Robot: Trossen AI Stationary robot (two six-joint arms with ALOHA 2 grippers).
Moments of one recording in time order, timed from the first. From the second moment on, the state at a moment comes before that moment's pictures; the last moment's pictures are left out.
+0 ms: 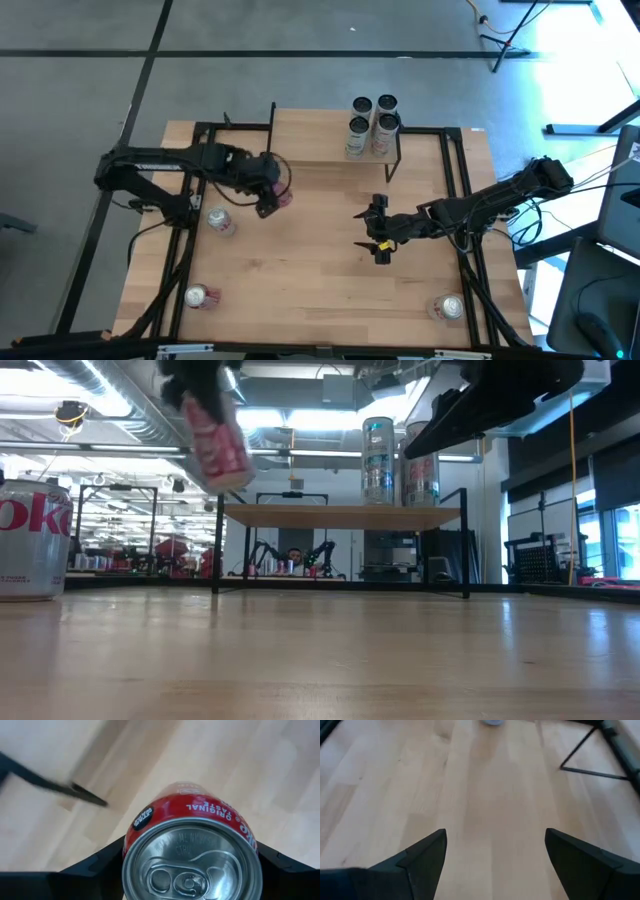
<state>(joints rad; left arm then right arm) 0.03 1.36 1.37 -1.17 -0.23 -0.50 0.33 1.31 0.83 -0.19 0.32 0.04</state>
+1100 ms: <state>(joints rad) 0.52 2.05 2.36 -1.40 0.03 -0.23 0.33 1.38 0.83 -0.18 0.28 0.09</state>
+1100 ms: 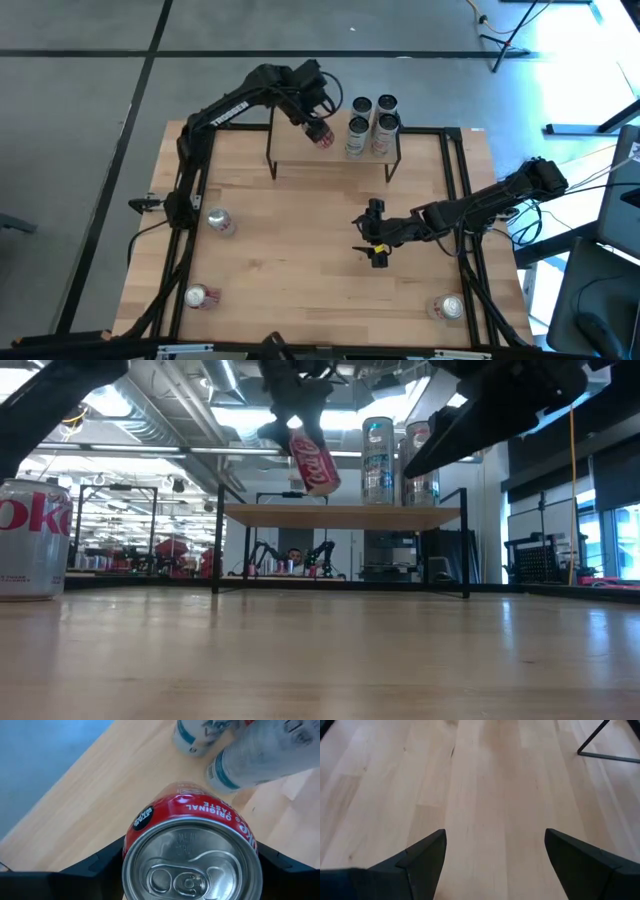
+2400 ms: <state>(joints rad) 0.51 2.06 2.23 -1.24 -0.03 -0.17 0.33 1.38 0.83 -0.17 0.28 0.08</state>
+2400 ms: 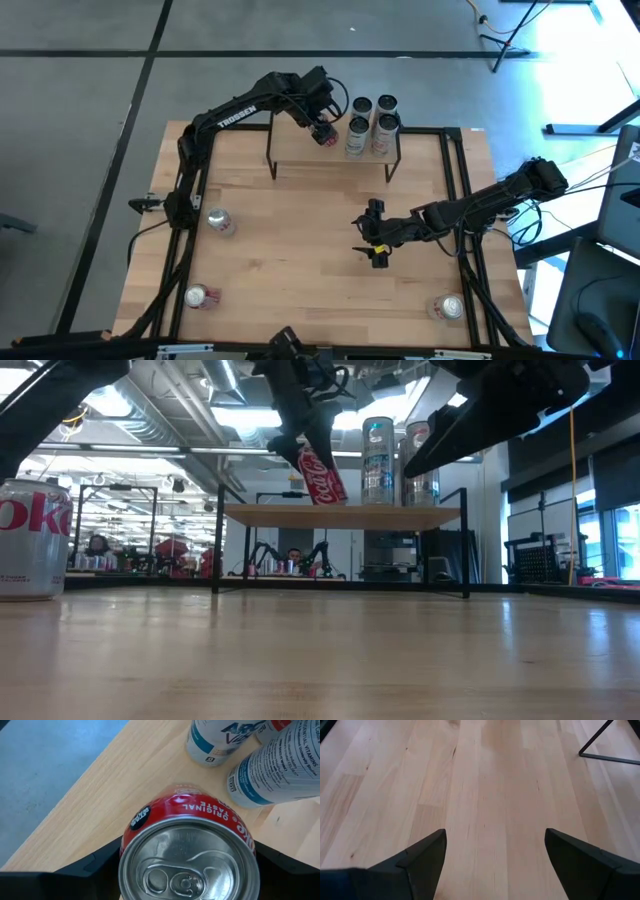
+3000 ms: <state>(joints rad) 0.51 2.07 2.23 -1.21 -0.03 -0.15 0.33 1.38 0.83 -0.17 0.28 0.08</state>
